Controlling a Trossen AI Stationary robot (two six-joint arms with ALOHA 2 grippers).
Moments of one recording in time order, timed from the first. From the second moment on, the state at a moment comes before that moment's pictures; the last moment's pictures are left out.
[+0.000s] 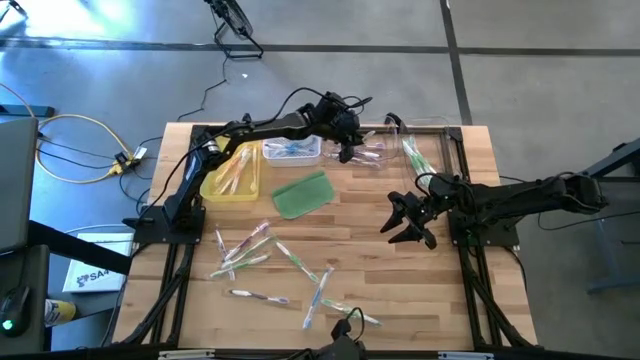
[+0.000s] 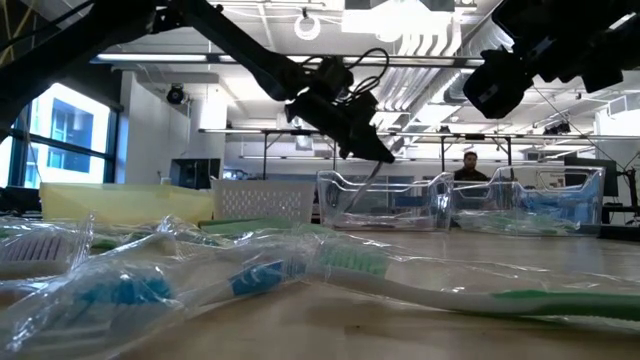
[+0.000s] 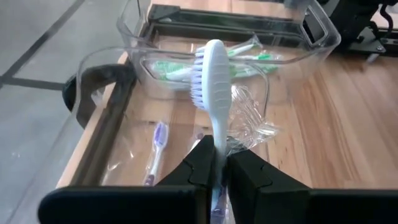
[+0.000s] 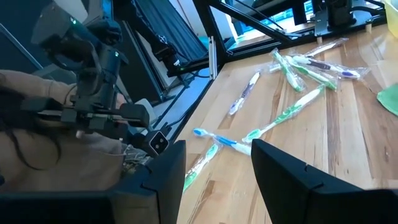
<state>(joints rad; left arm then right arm) 0.52 2.20 1.80 -0.11 0.39 0.20 -0.09 0.86 0.30 0.36 -0.63 0.32</state>
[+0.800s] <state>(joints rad) 0.51 2.20 1.80 -0.09 0.38 0.23 -0.09 0.86 0.30 0.35 -0.59 0.32</state>
